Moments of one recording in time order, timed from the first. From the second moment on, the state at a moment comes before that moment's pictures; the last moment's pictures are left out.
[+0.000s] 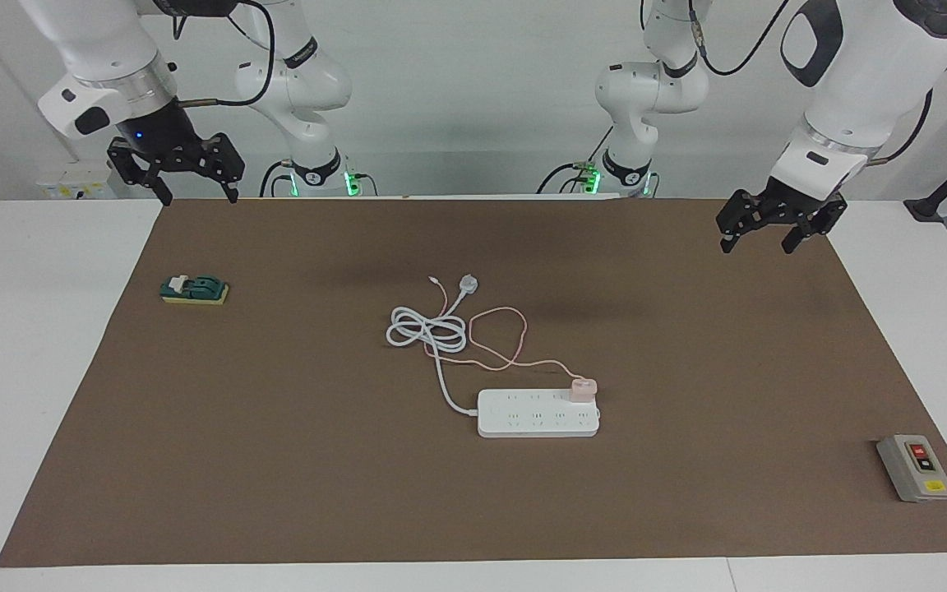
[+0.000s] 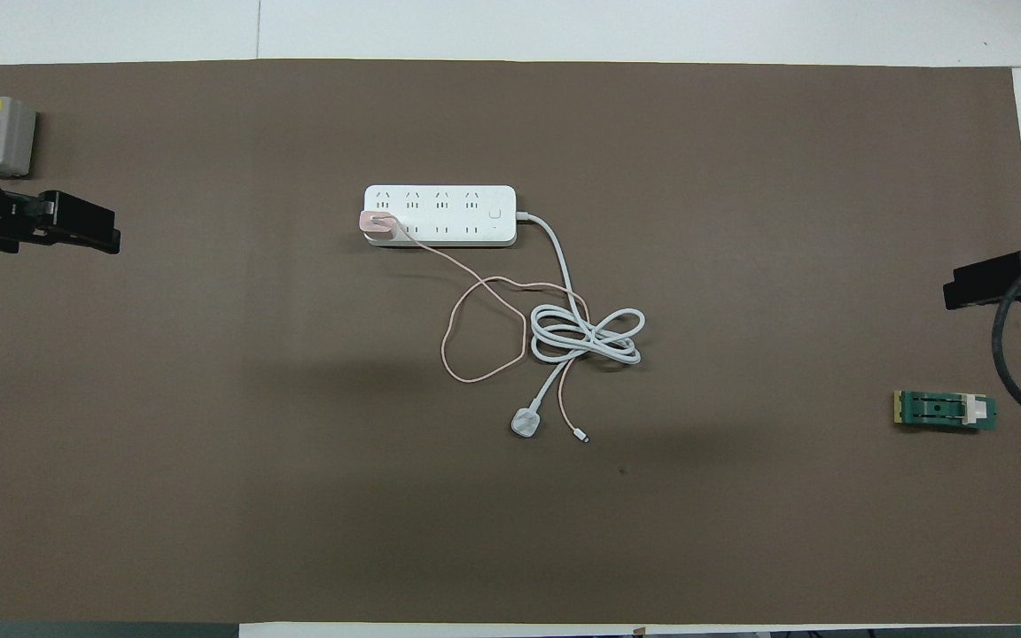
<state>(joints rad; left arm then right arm) -0.12 0.05 0.02 -1.53 -0.01 1.59 -0.01 -0.01 -0.07 -0.01 -1.58 0.01 1.49 -0.03</state>
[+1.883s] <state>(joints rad) -0.06 0.03 0.02 -1.56 -0.01 1.60 0.06 -0.01 -0.07 -0.01 -1.58 0.01 1.49 -0.03</state>
